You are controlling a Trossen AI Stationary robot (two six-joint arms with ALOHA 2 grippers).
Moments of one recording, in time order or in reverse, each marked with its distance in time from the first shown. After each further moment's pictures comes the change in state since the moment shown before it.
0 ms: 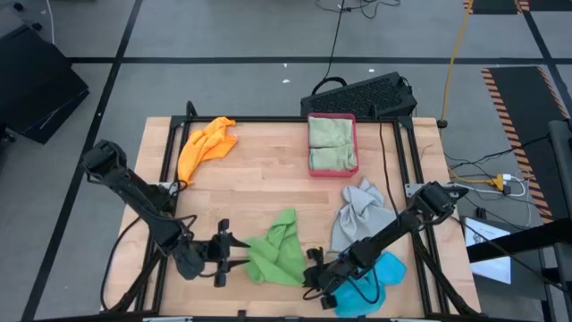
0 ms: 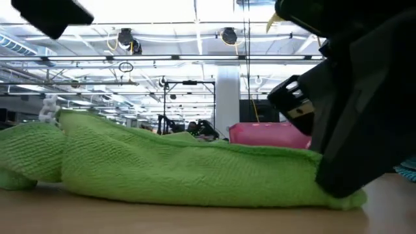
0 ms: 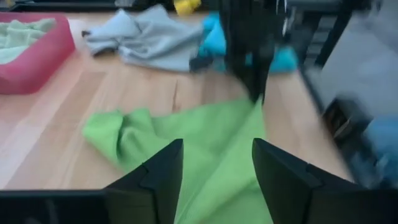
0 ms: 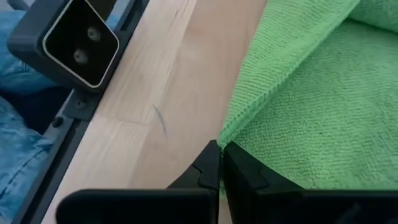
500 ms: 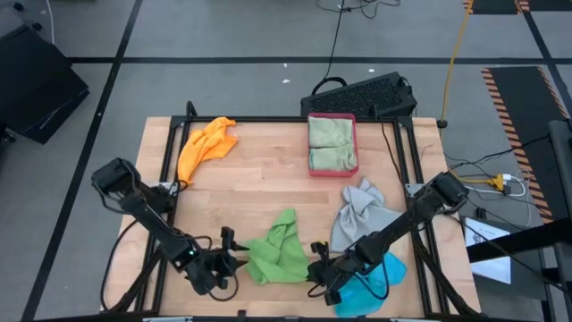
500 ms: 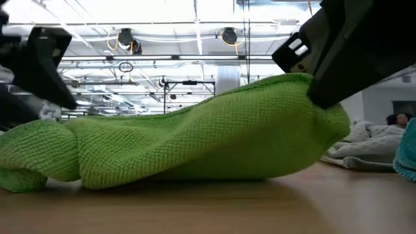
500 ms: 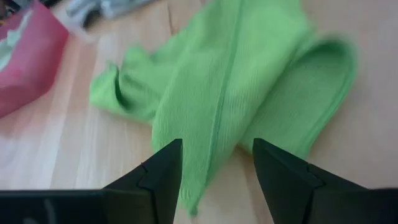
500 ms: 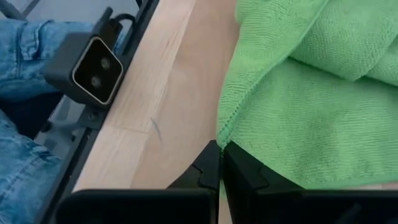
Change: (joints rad) left arm -0.037 0.250 0.000 -0.101 -0.048 0.216; right arm 0.000 -0.134 0.000 -0.137 0.061 -0.024
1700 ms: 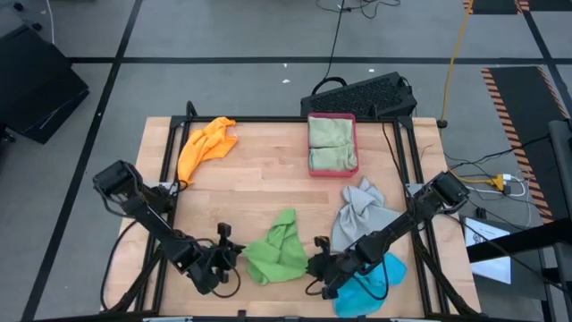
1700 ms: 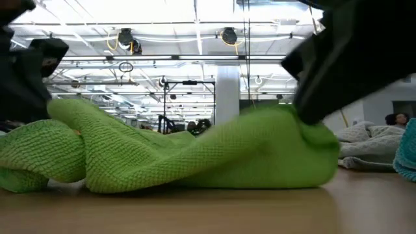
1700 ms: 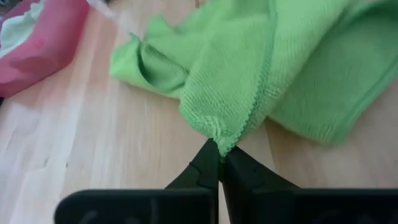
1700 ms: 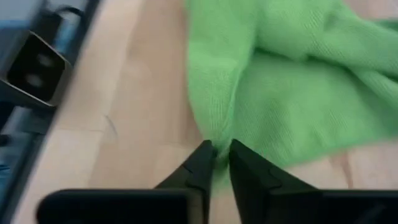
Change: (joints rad) left arm -0.001 0.006 0.000 -0.110 -0.054 -0.121; right arm 0.009 -0.002 0.000 -0.091 0.136 0.092
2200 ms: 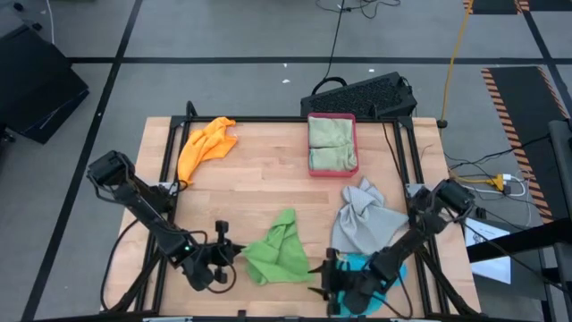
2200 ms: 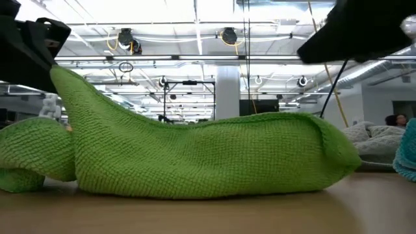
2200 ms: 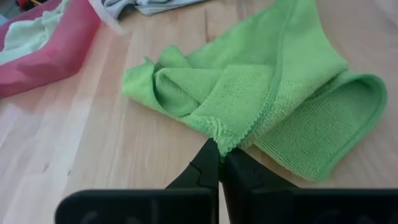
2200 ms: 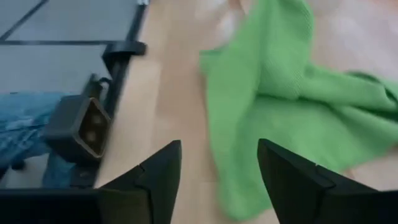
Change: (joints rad) left arm 0.015 -0.111 0.000 0.004 0.008 -0.027; right arm 0.179 0.036 0.007 0.189 0.354 0.080
